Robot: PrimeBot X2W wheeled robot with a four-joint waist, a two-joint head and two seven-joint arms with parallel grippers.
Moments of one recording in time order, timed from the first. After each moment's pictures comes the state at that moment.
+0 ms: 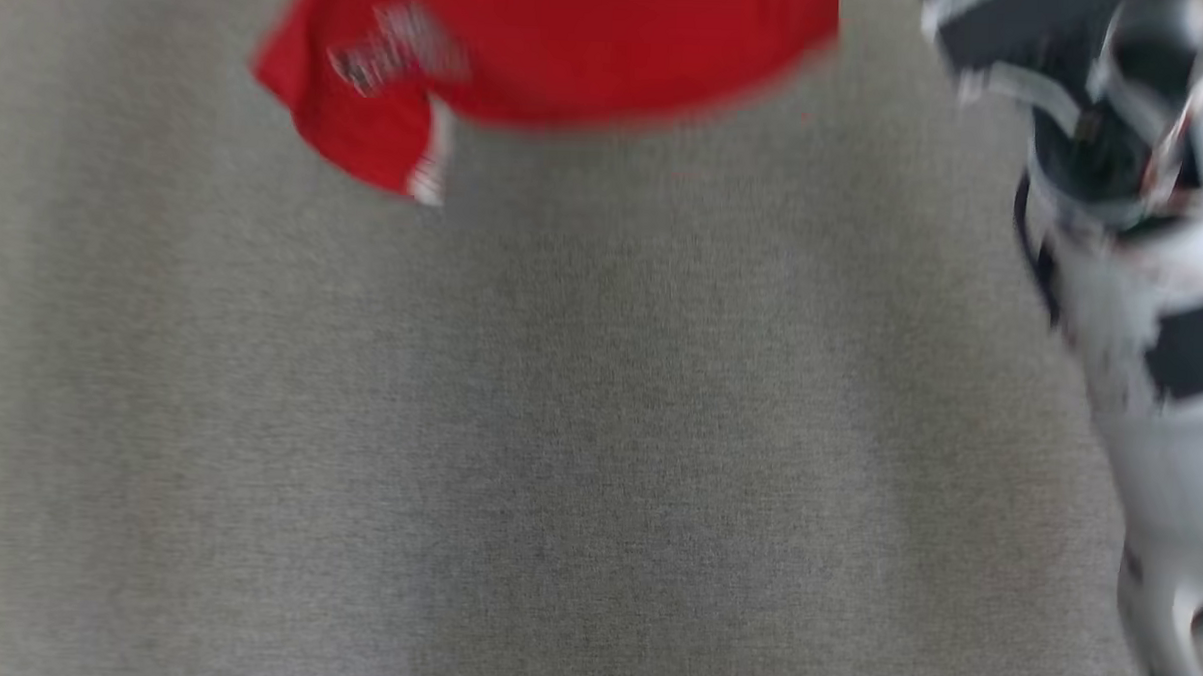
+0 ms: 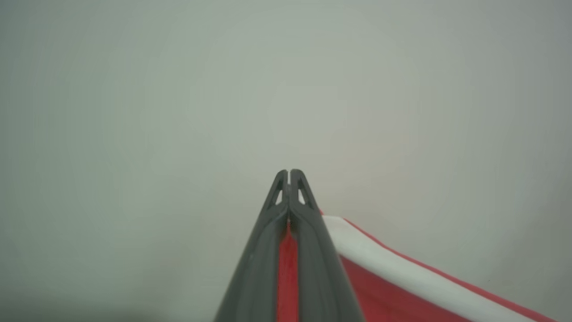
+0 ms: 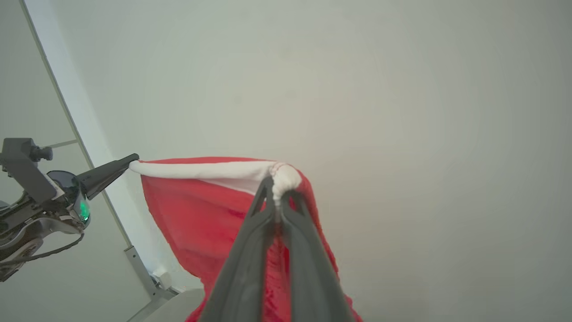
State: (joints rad) left arm -1.47 0.43 -0.28 0.64 -1.01 0.03 0.14; right arm -1.13 -0.25 0.32 0.19 0.74 0.13 0.15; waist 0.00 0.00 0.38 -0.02
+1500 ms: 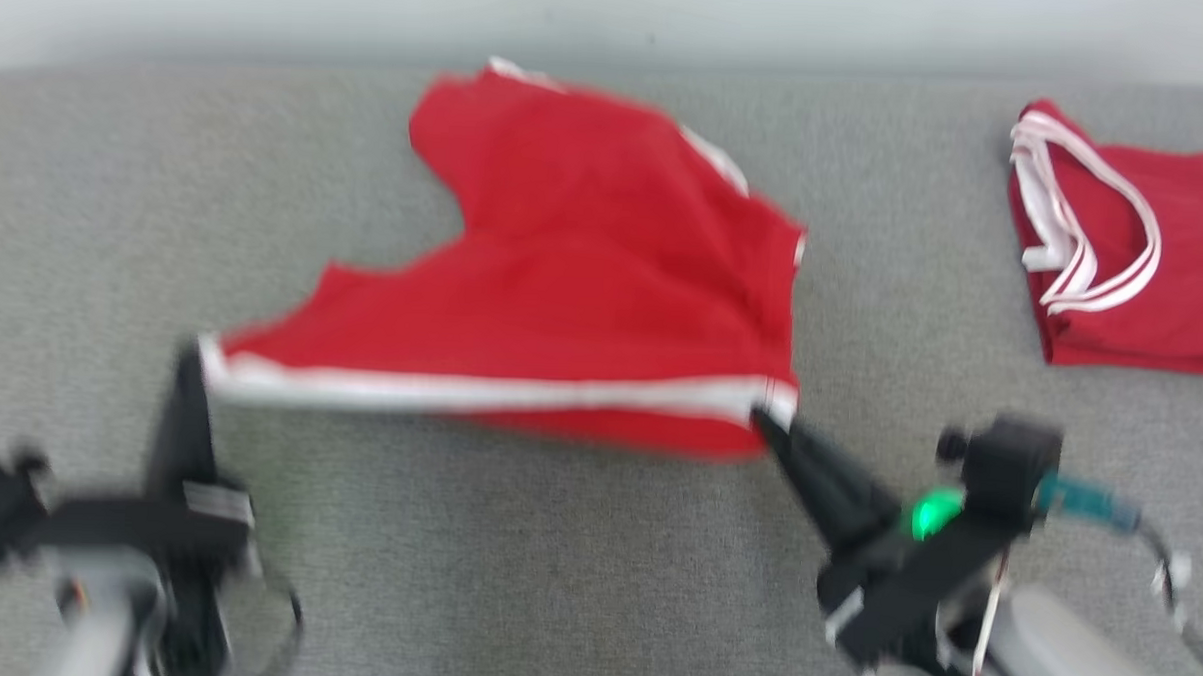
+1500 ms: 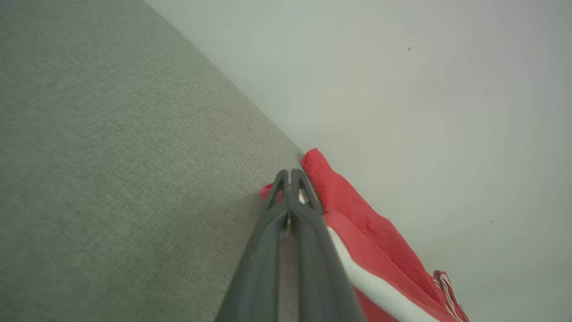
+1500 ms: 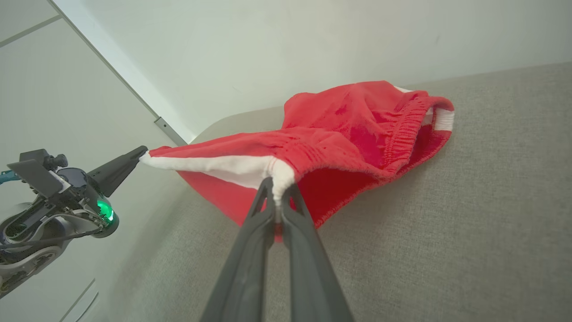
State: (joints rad) left arm -0.41 0.32 -0.20 0.27 -1.19 0.00 -0.21; right arm -0.42 -0.48 0.62 0.06 0.89 0.13 -0.07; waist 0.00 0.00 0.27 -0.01
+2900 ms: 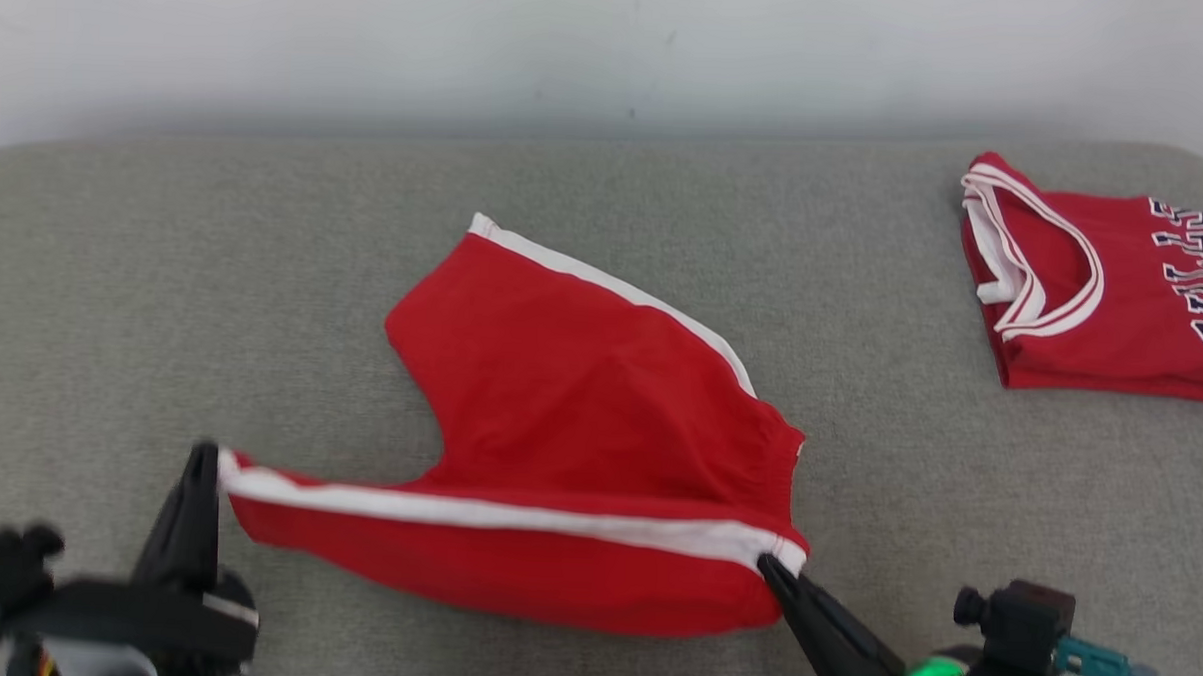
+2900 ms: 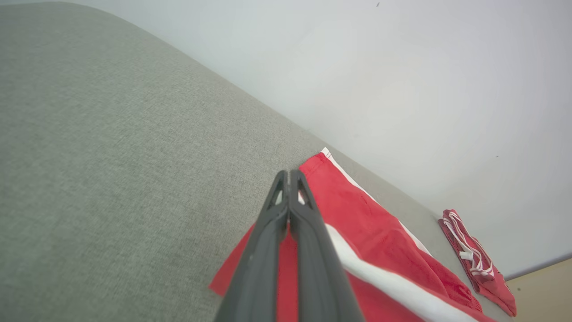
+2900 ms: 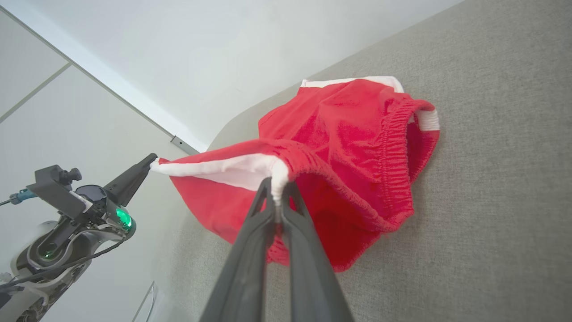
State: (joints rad) left arm -0.10 0.39 -0.21 0.00 -1.04 0.09 -0.14; right arm -0.02 -0.43 0.52 -0.10 0.93 0.13 -0.06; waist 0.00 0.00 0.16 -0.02
